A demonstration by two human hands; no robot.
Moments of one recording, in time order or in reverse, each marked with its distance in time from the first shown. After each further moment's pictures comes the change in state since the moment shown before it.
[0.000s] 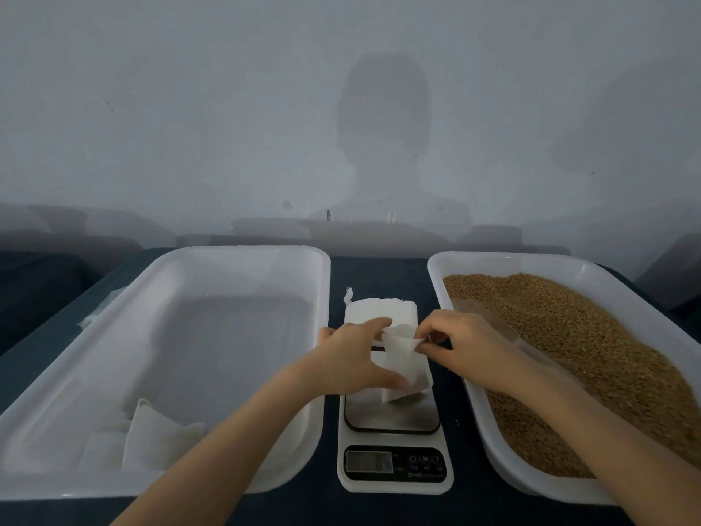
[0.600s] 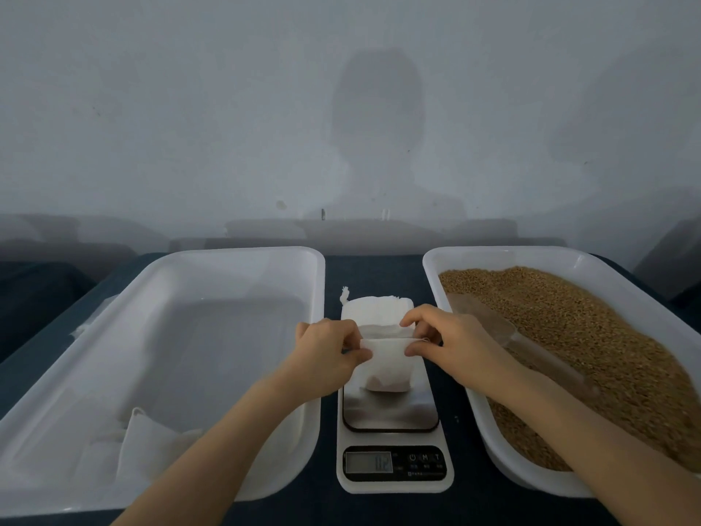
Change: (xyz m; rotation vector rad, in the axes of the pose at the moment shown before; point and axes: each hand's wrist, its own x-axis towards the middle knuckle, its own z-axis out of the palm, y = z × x) left_hand -0.008 -0.017 -0.002 -0.026 0.265 -0.005; right_hand -0.002 -0.005 0.013 0.149 0.059 0.111
